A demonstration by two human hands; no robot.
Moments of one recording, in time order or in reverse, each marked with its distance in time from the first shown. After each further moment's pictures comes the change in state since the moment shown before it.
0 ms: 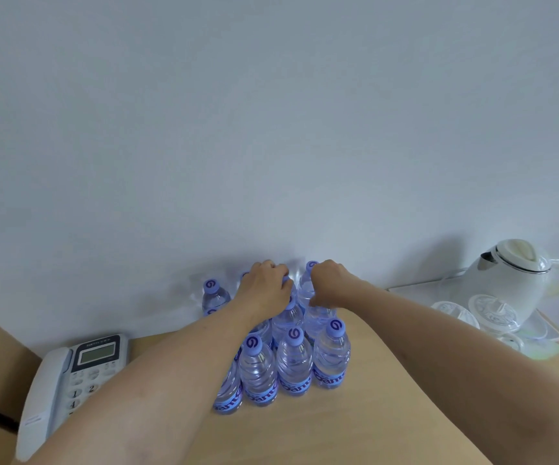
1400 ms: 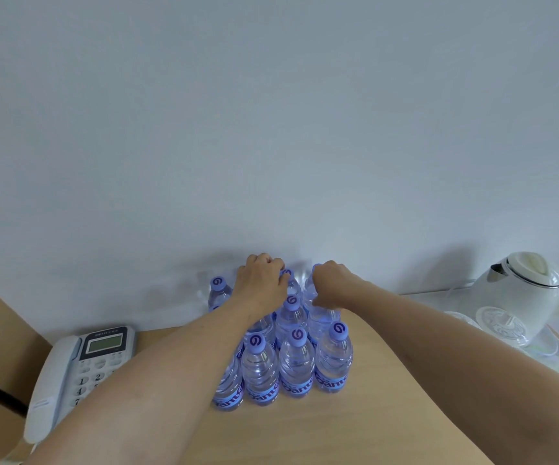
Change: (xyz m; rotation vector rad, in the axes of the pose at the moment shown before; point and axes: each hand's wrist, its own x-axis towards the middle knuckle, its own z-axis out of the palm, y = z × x) left_hand -0.004 -0.008 -0.011 0.065 0.140 -0.035; right_hand -0.005 -0.010 -0.011 0.018 -0.004 -0.005
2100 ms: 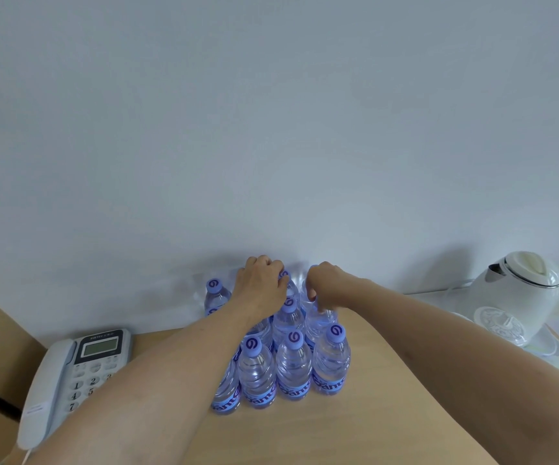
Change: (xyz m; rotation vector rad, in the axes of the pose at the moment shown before) left_hand 0.004 0.003 0.007 0.007 0.007 0.010; right_hand 0.006 0.004 -0.003 0.004 -0.113 -0.054
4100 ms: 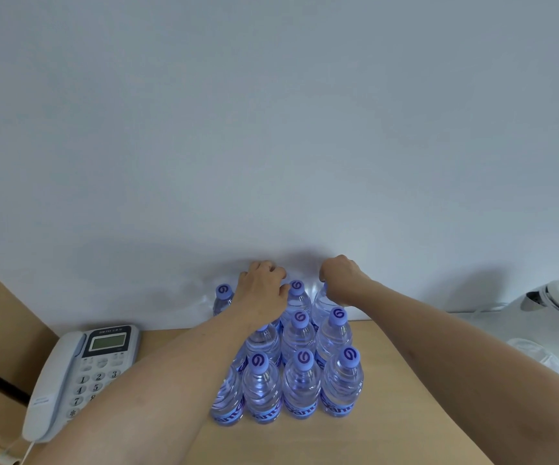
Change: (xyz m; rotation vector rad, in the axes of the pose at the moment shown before) left_hand 0.017 -0.025 0.007 0.033 -0.057 -0.045; right_hand 0.049 0.015 -0.009 0.059 0.131 0.076
